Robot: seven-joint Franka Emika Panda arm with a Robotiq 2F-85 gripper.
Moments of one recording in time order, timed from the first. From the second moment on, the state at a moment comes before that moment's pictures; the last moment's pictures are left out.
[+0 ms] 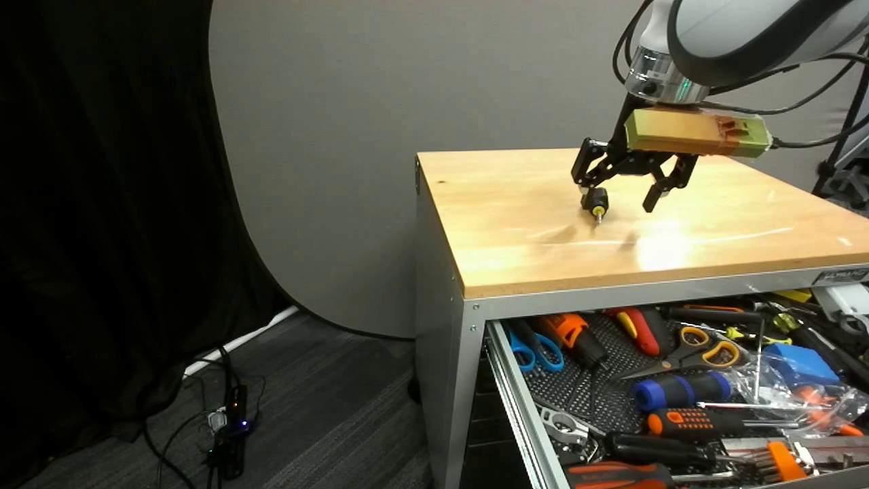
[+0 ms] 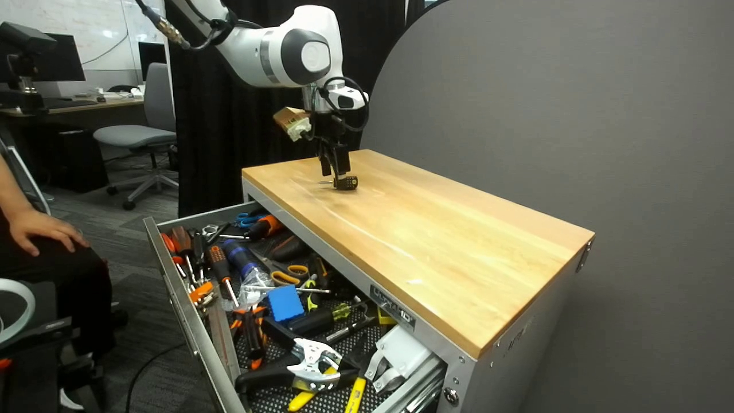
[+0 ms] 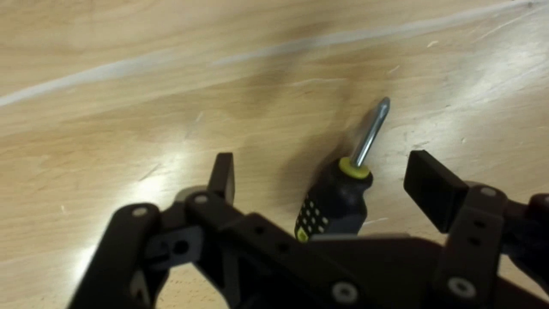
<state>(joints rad) 0.30 0.63 -0.04 -1.60 -0.12 2.35 0.57</state>
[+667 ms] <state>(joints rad) 0.35 0.66 -0.06 -1.62 -0.13 2.46 0.76</state>
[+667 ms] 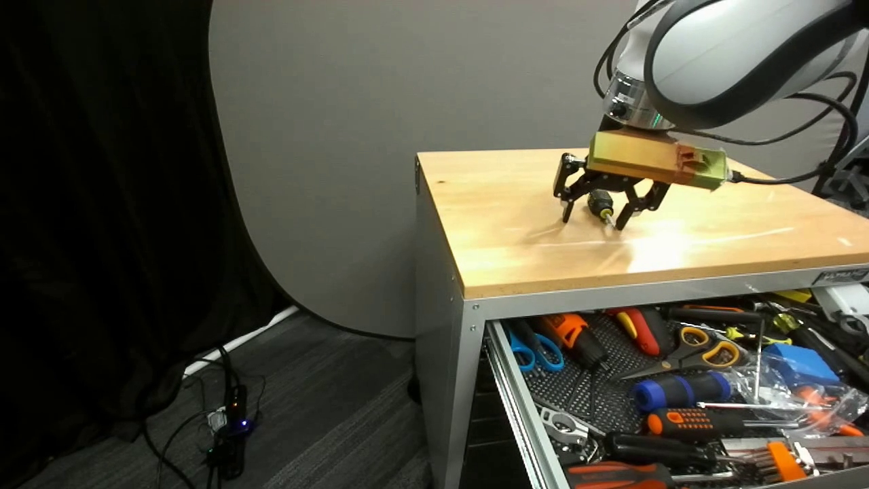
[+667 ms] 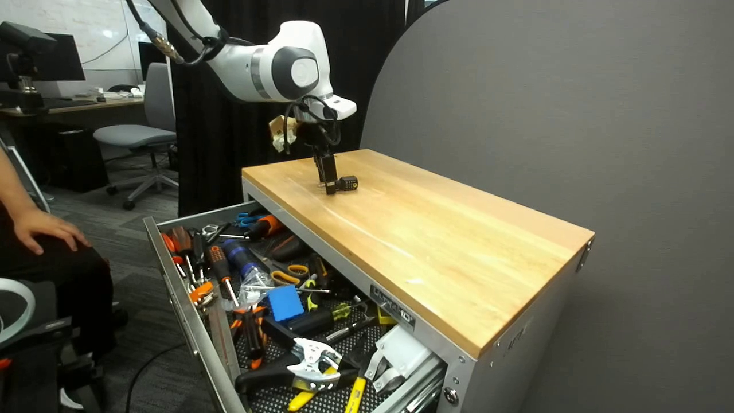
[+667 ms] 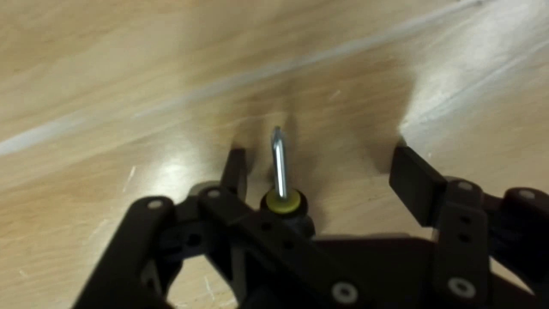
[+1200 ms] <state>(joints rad) 0.43 0.66 -0.15 -1.64 -0.26 2.54 0.99</state>
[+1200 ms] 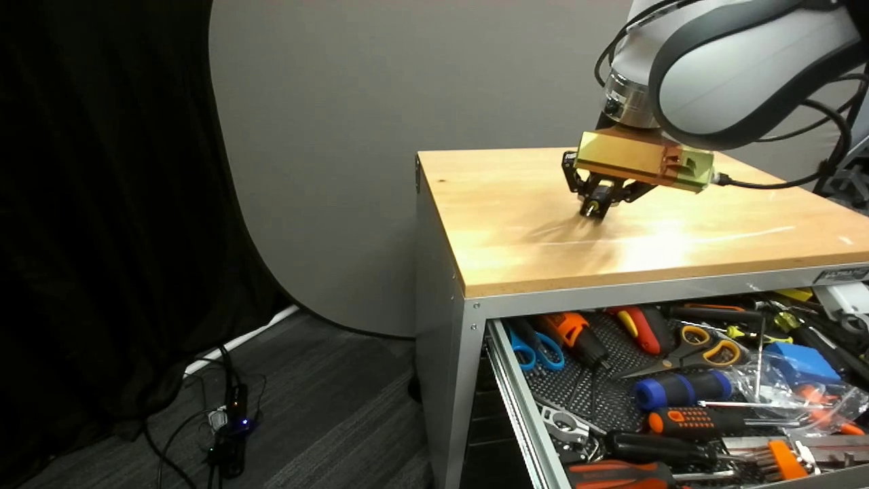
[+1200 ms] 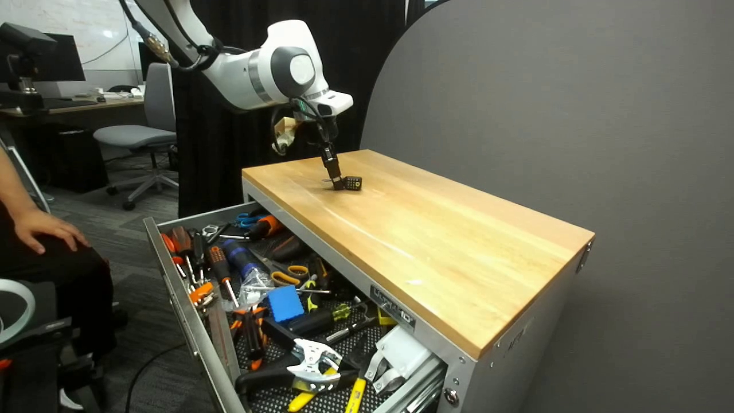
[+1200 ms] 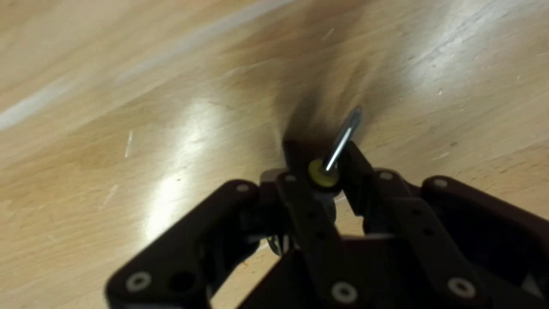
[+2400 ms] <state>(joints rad) 0.41 0.28 -0.18 -2.16 -0.47 2.51 1.28</state>
